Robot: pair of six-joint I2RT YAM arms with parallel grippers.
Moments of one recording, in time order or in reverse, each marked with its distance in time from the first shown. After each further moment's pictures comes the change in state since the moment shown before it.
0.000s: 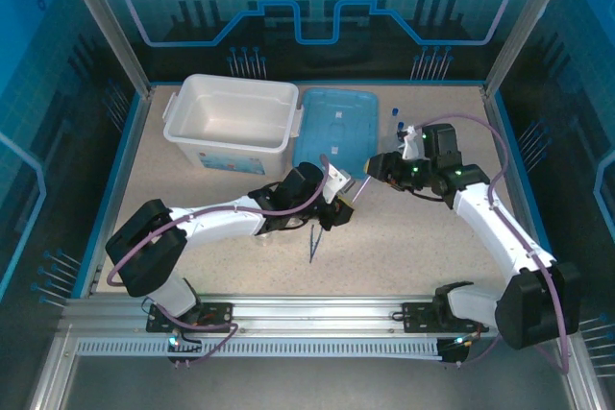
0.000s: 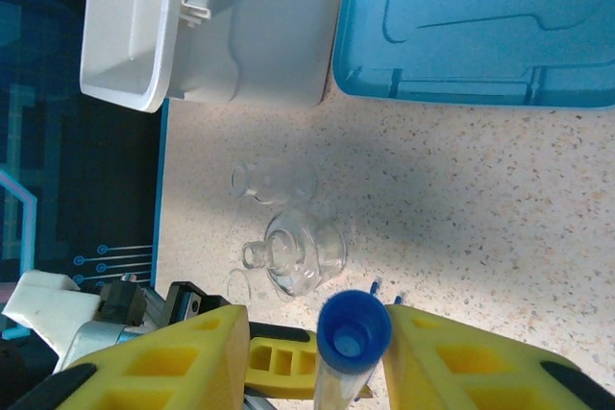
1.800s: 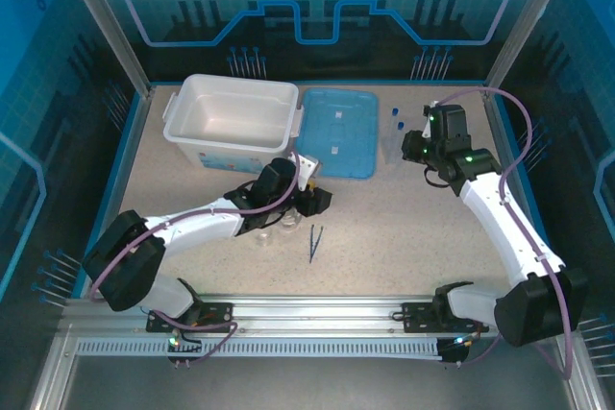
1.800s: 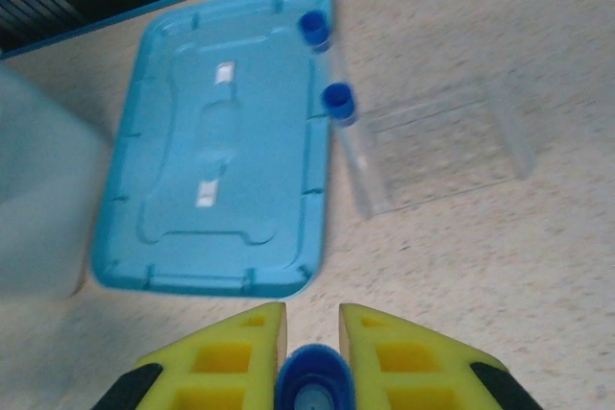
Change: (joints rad) left arm 0.121 -0.133 -0.121 0.005 -0.230 -0.031; right arm -0.004 0.011 0.197 -0.127 0.706 -0.203
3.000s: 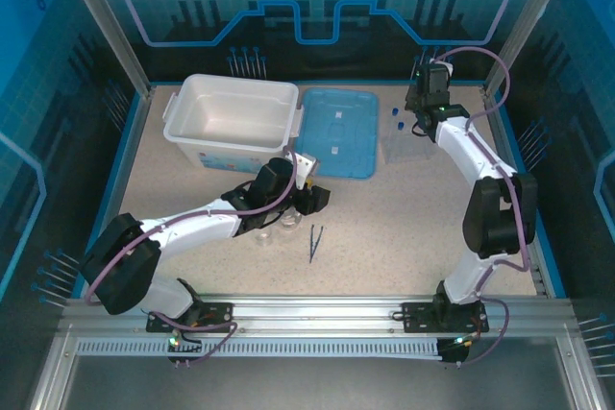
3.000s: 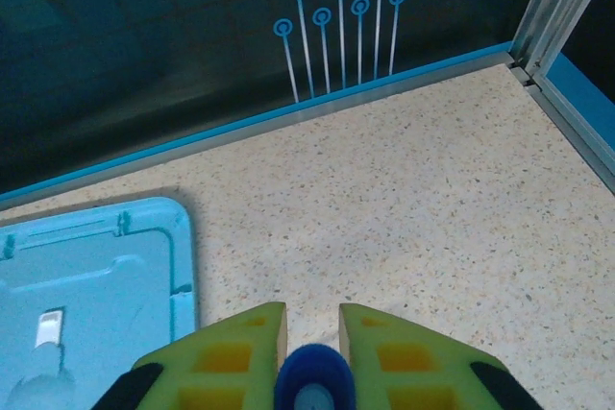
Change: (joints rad) left arm 0.003 -0.023 -0.005 -0.003 -0.030 0.000; right arm -0.083 0.537 0.331 0.320 0.291 -0.079
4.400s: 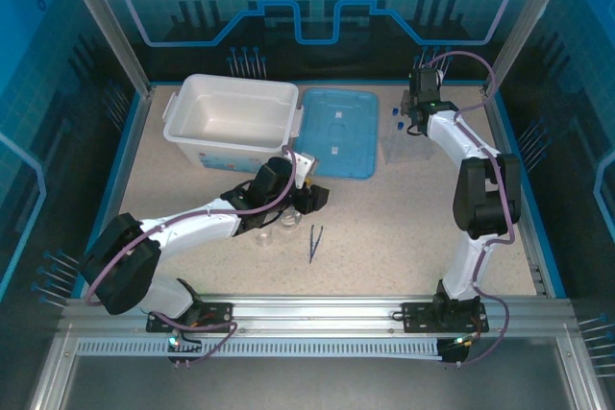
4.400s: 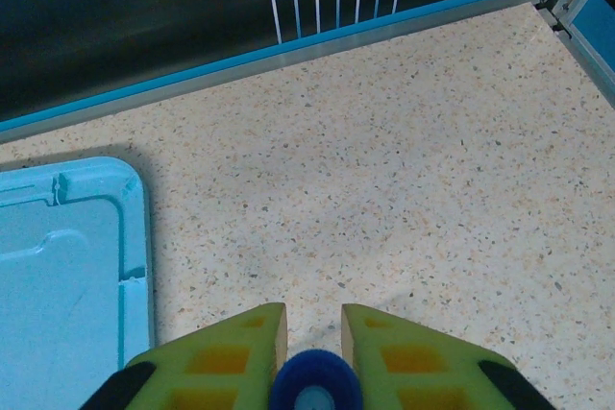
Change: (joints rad) left arm 0.007 0.000 0.000 0.000 -0.007 0.000; right arm -0.008 0.158 0.072 -0.028 -0.005 -0.010
